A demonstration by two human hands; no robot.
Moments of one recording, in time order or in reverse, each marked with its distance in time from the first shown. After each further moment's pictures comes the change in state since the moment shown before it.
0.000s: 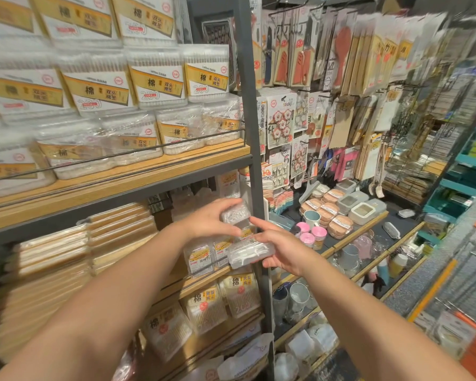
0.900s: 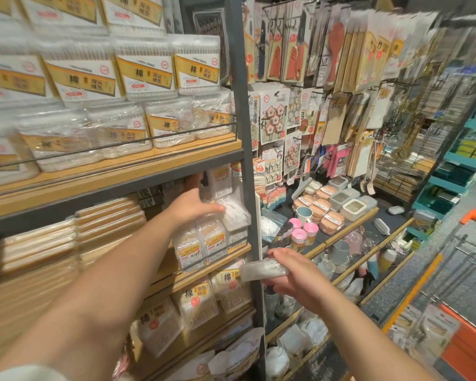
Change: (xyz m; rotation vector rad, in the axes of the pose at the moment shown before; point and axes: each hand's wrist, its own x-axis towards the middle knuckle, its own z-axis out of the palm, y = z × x) left_hand 0.007 -0.006 -0.008 -0.151 0.259 -0.287; right_hand -0.061 0.045 -0.017 0.069 0.189 0.046
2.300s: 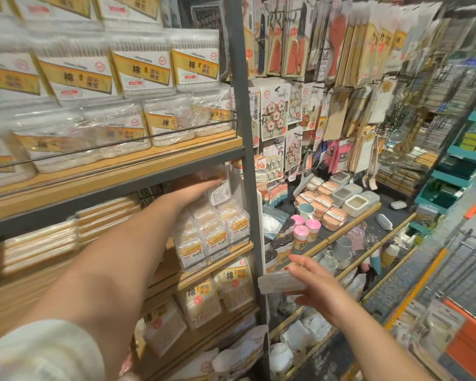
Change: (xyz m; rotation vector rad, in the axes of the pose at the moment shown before) left_hand 0.022 0.013 -0.012 -0.158 -0.045 -0.215; right_hand -0.010 0.027 -0.029 -0.035 0.087 -0.007
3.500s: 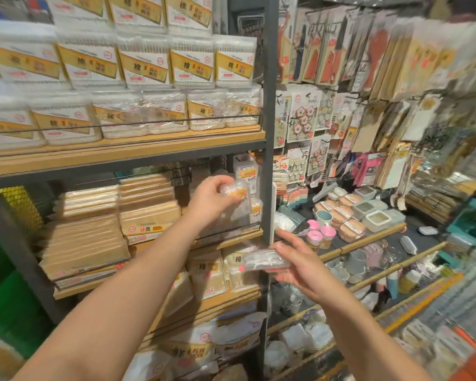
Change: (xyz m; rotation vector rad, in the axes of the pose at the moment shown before) left_hand -0.119 -0.012 0.037 -0.066 0.388 0.307; right_hand -0.015 -0.025 0.026 0.038 -0.245 -0.091
